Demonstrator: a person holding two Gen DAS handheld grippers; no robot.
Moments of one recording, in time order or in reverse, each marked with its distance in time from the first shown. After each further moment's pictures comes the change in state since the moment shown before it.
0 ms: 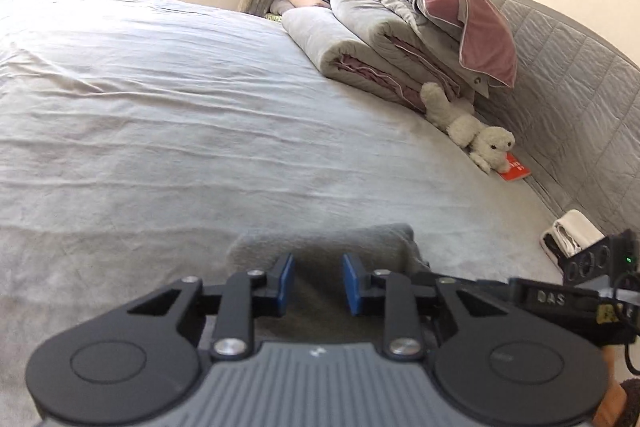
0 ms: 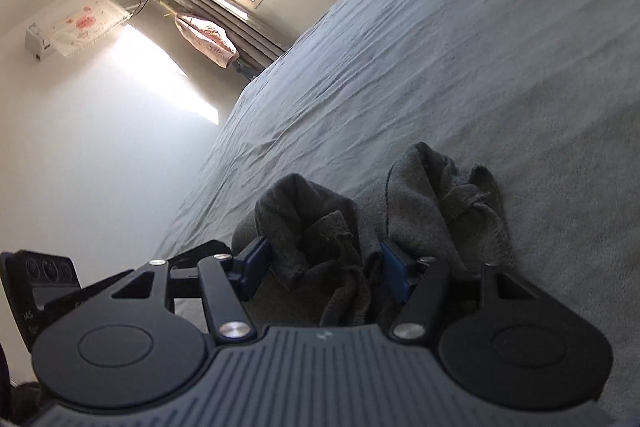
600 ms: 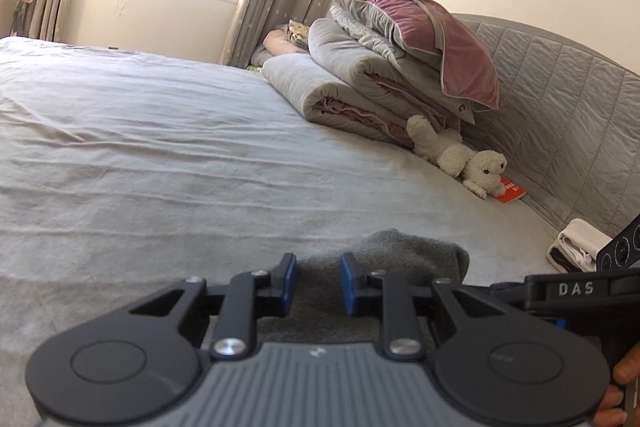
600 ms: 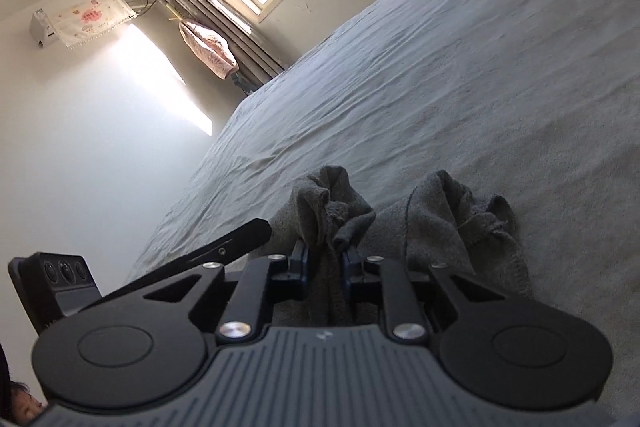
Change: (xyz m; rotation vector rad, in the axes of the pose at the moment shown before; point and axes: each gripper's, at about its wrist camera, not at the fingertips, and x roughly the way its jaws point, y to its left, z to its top) left arm 0.007 -0.015 -0.006 0.107 -0.182 -0.030; right arm -0.018 -0.005 0.004 0.012 -0.104 -0.016
